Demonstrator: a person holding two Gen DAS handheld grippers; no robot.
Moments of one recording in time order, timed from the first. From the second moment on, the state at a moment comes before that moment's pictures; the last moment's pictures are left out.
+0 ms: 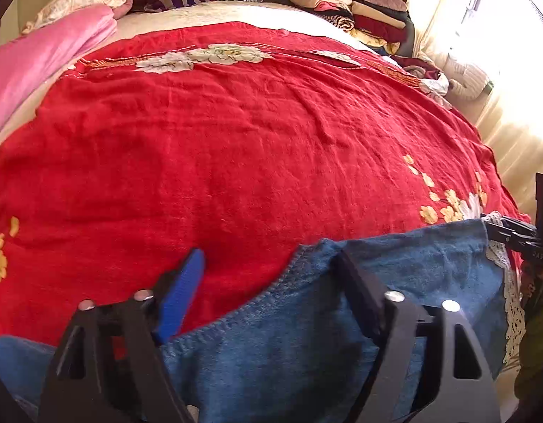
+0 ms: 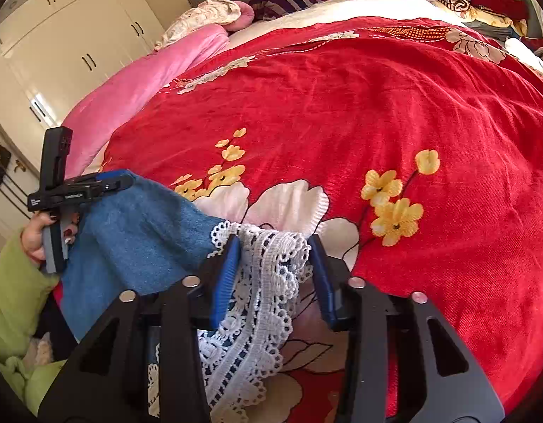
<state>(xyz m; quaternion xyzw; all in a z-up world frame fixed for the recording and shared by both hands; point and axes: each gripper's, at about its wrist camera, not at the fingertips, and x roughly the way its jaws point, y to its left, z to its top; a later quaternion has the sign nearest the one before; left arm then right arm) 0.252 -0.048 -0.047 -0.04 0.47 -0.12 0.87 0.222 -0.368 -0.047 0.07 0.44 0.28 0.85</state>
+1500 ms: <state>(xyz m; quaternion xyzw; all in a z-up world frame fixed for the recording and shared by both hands) 0.103 -0.048 -0.044 0.04 0.44 -0.05 0.89 0.106 -0.391 -0.051 0.14 0.46 0.27 0.84</state>
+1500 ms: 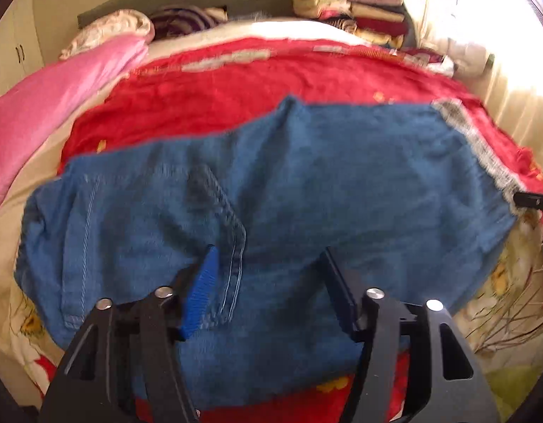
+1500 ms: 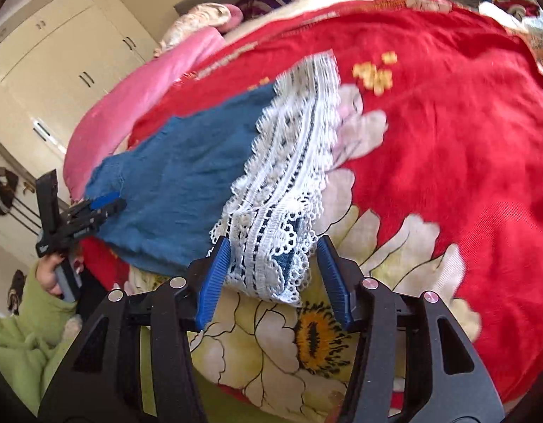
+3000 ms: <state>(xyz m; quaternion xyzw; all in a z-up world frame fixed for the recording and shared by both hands) 0.151 -0.002 -0.024 0.02 0.44 0.03 0.90 0.096 -0.266 -0.032 -0.11 0.40 0.22 0.88</state>
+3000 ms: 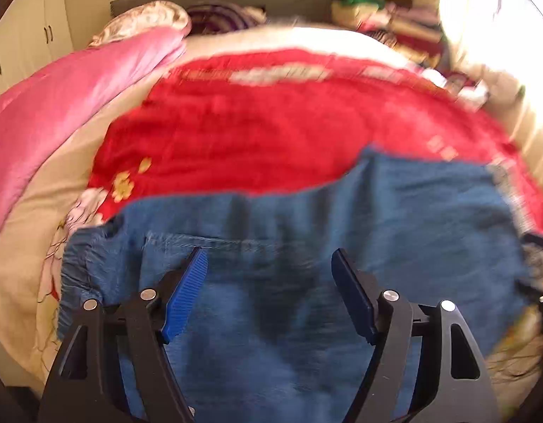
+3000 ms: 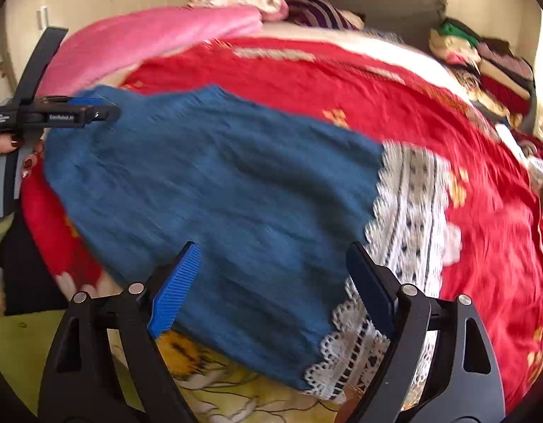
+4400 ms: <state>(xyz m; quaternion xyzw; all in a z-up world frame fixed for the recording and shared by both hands) 0.111 -0.102 0.074 0.05 0.35 -0.10 0.93 0.056 -0.363 0.041 0.00 0.29 0.16 0.94</state>
